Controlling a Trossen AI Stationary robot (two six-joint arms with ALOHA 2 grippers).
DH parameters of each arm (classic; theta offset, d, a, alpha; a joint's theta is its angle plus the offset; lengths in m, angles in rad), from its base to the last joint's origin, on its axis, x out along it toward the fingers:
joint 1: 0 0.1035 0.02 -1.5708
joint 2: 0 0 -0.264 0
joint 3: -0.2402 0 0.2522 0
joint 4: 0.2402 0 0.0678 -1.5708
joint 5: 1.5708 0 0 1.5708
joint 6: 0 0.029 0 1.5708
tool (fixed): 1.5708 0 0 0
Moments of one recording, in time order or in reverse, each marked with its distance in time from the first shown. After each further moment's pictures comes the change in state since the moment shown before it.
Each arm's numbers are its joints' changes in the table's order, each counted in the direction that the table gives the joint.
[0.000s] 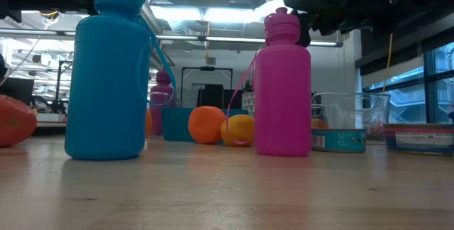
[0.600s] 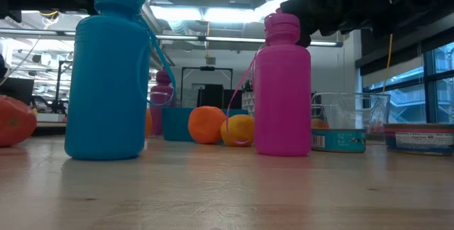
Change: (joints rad) left arm 0.000 0.000 0.000 0.000 0.000 0.000; right arm 0.000 0.000 0.000 0.006 -0.003 -0.001
